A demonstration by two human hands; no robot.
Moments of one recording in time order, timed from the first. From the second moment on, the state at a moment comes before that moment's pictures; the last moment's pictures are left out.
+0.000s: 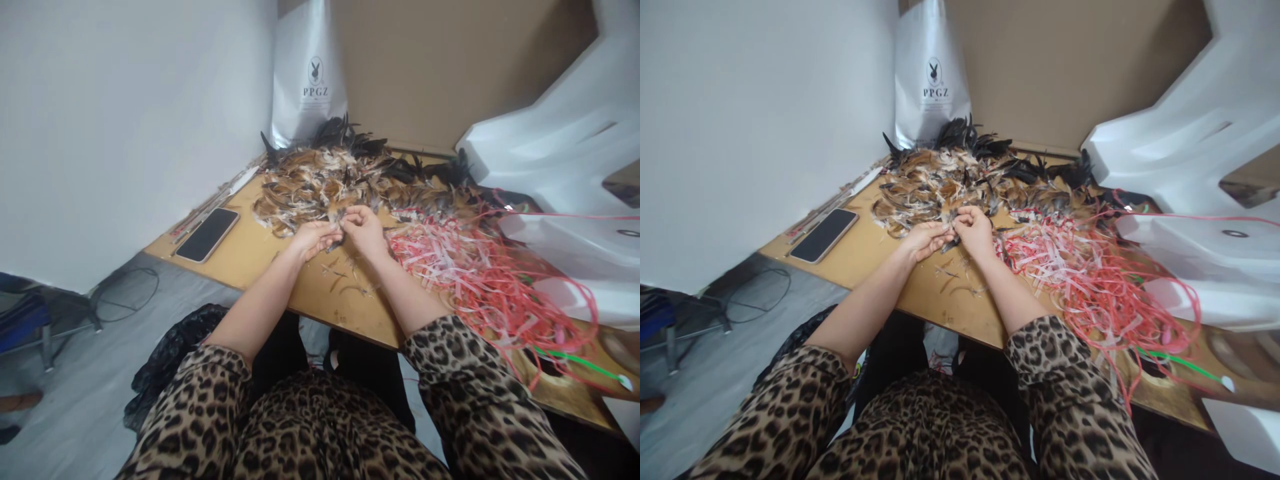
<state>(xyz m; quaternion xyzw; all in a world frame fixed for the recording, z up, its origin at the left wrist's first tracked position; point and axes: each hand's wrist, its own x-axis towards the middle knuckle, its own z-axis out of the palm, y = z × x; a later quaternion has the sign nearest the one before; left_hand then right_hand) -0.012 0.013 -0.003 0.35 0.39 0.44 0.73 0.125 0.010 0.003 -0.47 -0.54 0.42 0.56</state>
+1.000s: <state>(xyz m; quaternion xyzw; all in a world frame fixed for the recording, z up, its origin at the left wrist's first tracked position) -0.010 0.010 0.001 0.42 0.40 0.46 0.67 0.129 0.011 0.005 -0.49 -0.45 0.54 0.52</state>
